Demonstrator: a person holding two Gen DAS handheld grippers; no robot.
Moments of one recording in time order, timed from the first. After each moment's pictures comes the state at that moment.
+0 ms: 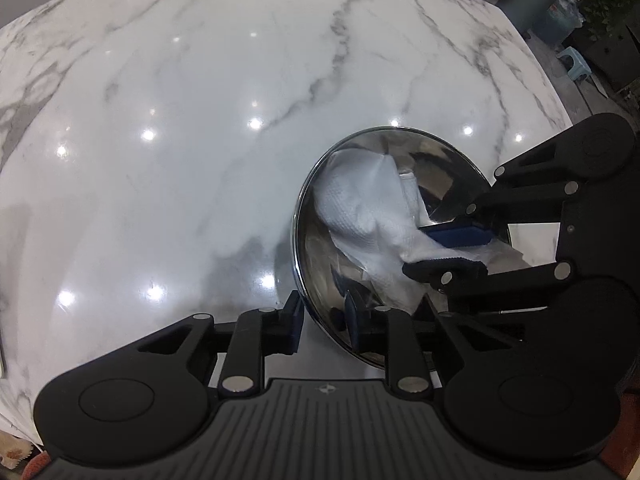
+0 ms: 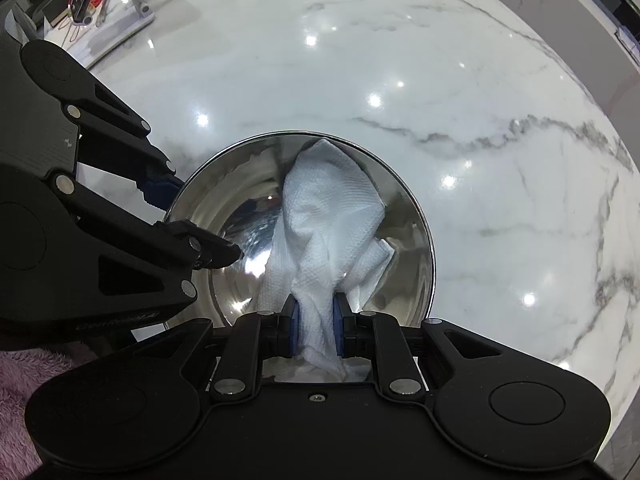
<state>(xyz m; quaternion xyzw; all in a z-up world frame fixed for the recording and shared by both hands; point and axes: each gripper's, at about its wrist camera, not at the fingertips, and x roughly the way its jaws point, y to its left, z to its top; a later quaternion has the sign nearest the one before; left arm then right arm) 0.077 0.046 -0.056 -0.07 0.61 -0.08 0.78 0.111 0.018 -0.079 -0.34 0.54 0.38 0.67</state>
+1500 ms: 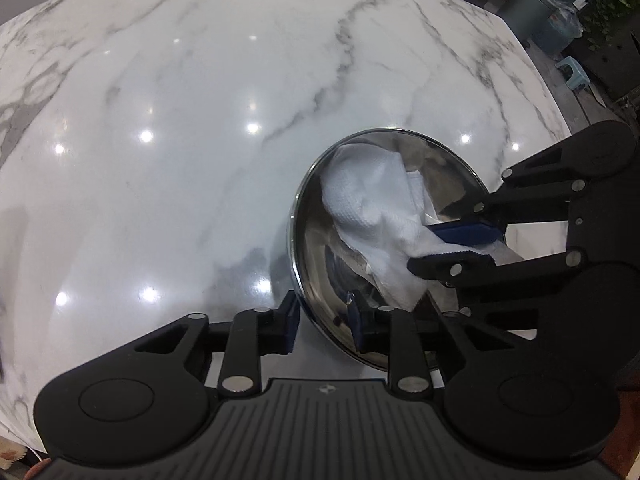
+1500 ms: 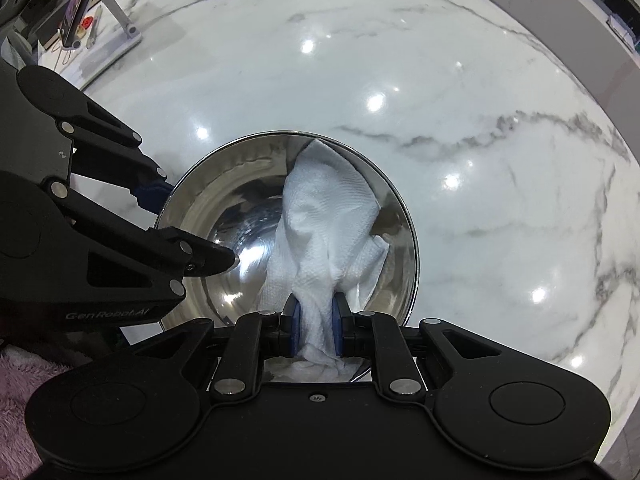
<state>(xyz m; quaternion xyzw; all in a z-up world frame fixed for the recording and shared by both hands) 0.080 0.054 -0.057 -0.09 0.60 -0.07 0.79 0.112 -0.050 -0.049 -0.31 0.55 0.39 0.67</state>
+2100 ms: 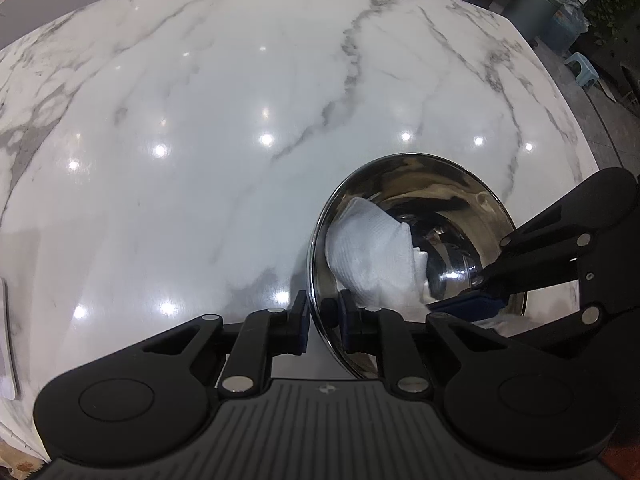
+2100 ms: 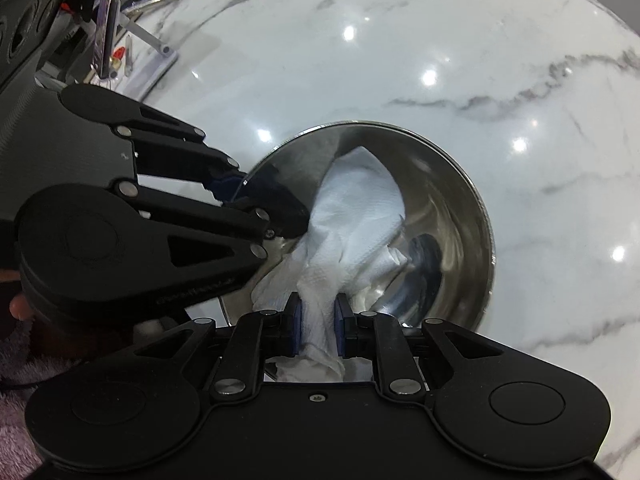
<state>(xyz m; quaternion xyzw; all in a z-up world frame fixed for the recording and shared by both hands) 0.087 0.045 -0.056 -0.06 0.60 -0.06 0.80 0.129 -0.052 -0.057 -0.22 0.61 0.43 0.63</state>
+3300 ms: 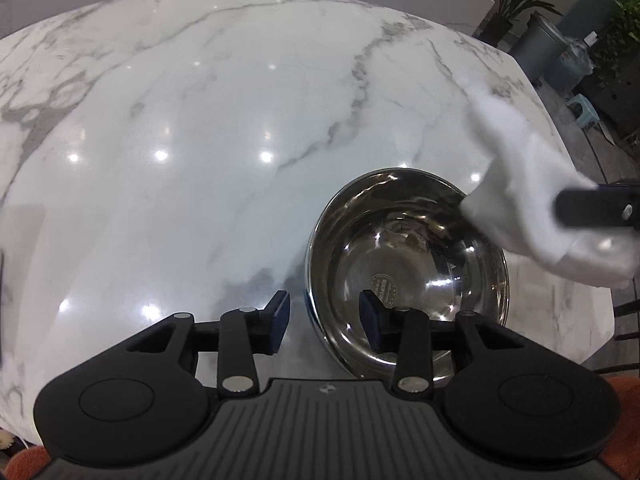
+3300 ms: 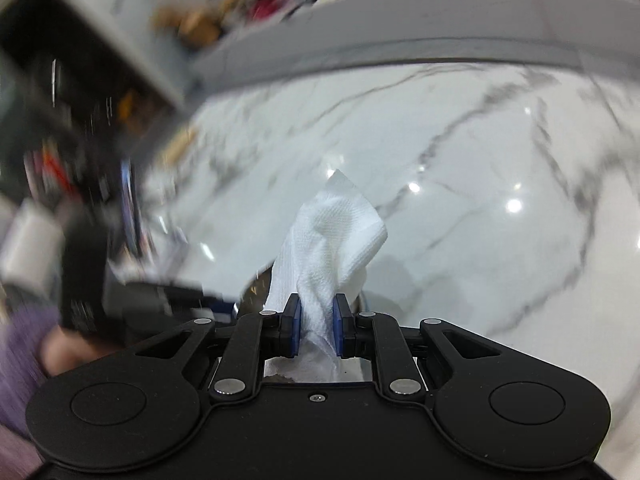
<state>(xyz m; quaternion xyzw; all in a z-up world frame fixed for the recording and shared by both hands) 0.069 0.055 -0.048 -0.12 0.56 -0.04 0.82 0.155 -0.200 0.000 0.13 0.51 0.40 0.75</state>
